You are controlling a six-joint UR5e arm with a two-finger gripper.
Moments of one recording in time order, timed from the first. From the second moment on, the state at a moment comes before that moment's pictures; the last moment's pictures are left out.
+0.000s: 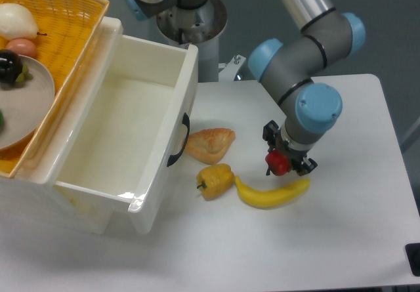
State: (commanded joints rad) arm 2.59 -1.94 -1.50 -1.39 1.59 1.49
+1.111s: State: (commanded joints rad) arm 2.49 -1.79 -1.48 -1.59 1.57 1.62
